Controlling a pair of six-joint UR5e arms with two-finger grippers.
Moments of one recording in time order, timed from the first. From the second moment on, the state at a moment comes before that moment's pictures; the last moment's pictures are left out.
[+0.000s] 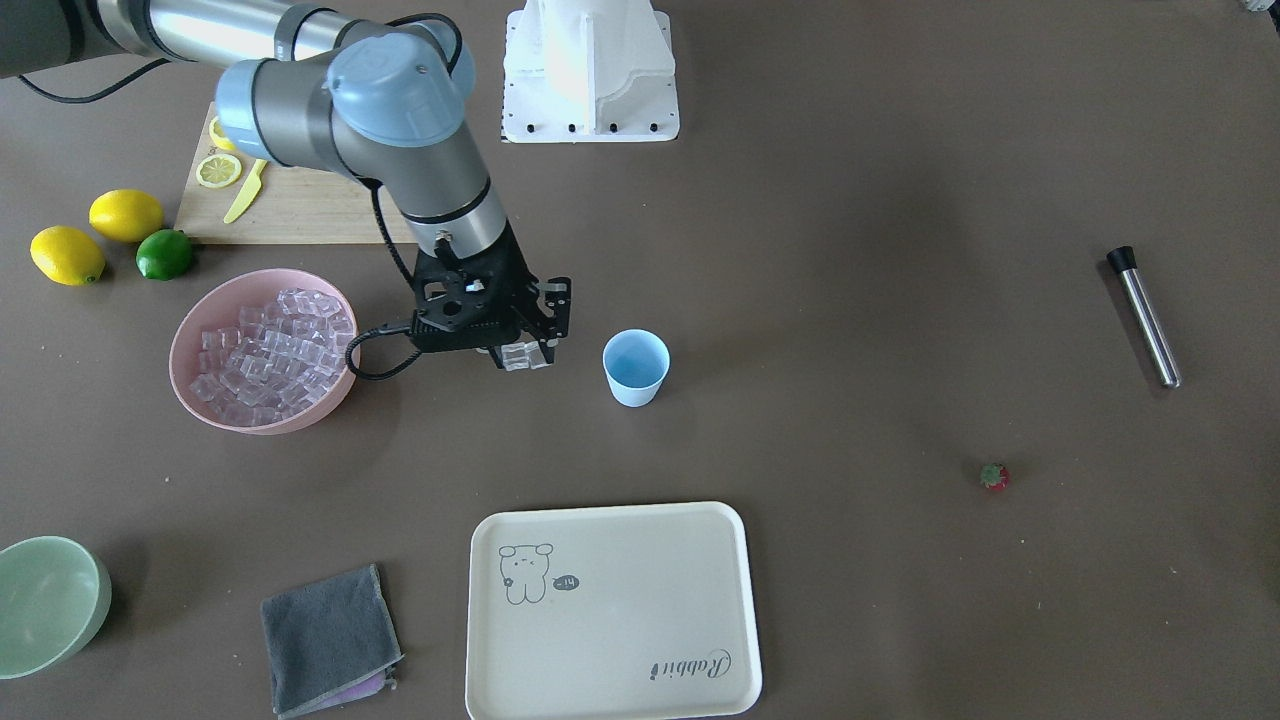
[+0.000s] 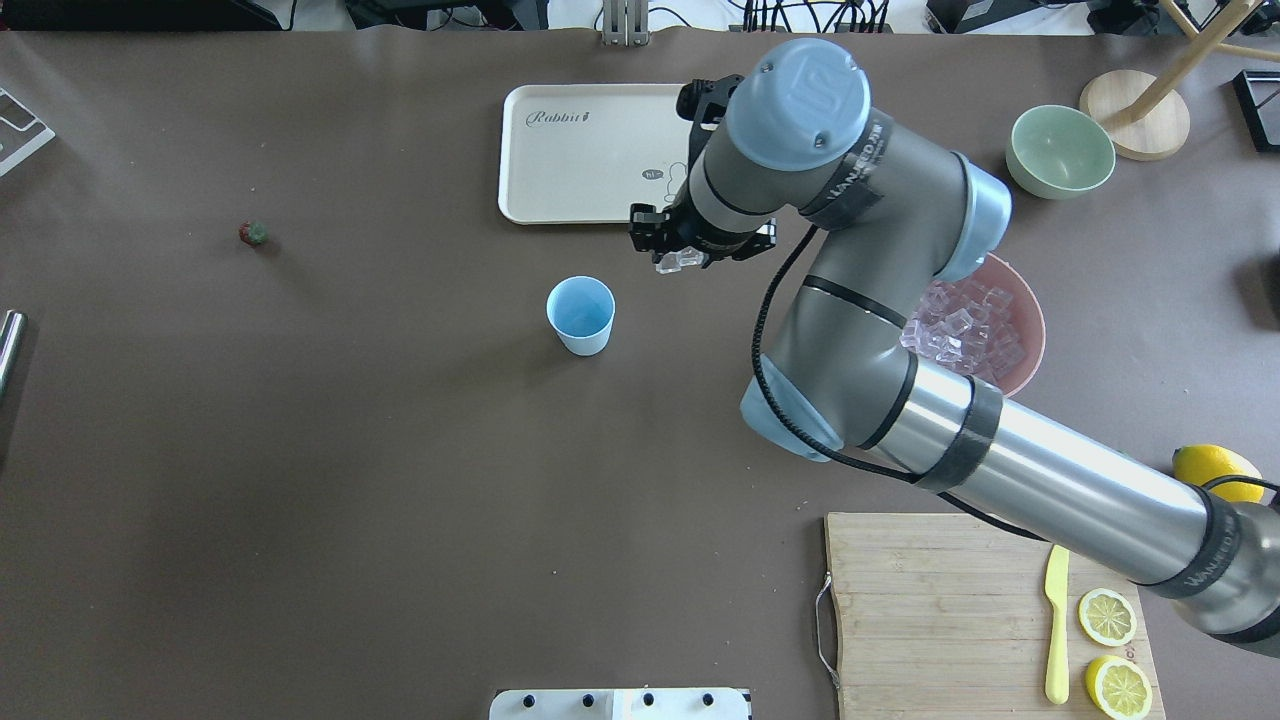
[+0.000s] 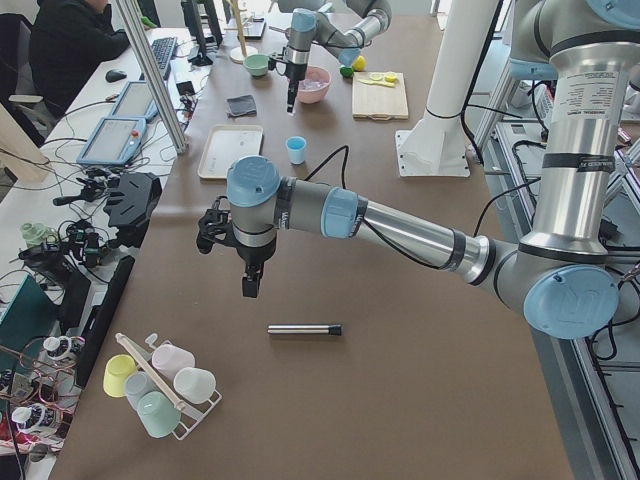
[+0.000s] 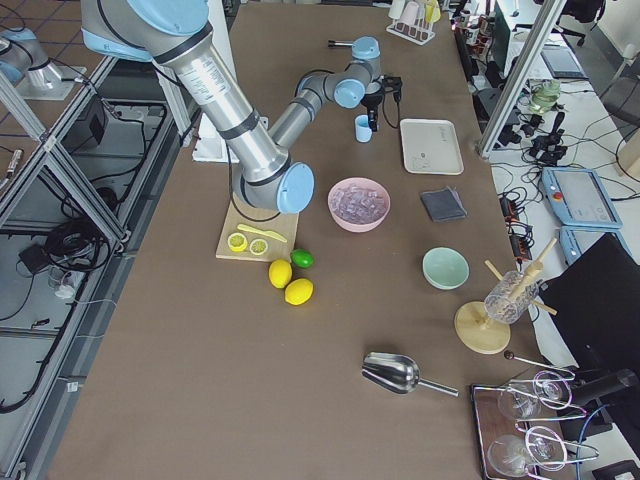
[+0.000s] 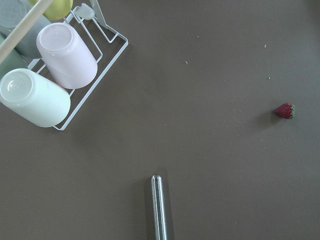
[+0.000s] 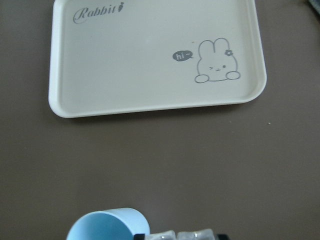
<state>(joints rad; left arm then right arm) -1.61 -1.64 -1.83 -1.43 -2.41 -0.05 0.64 -0.74 1.54 -1.44 1.86 1.25</state>
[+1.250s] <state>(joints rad) -1.61 -1.64 -1.81 -1.43 -2.41 -0.05 0.54 -0.64 1.44 -1.43 1.76 1.33</state>
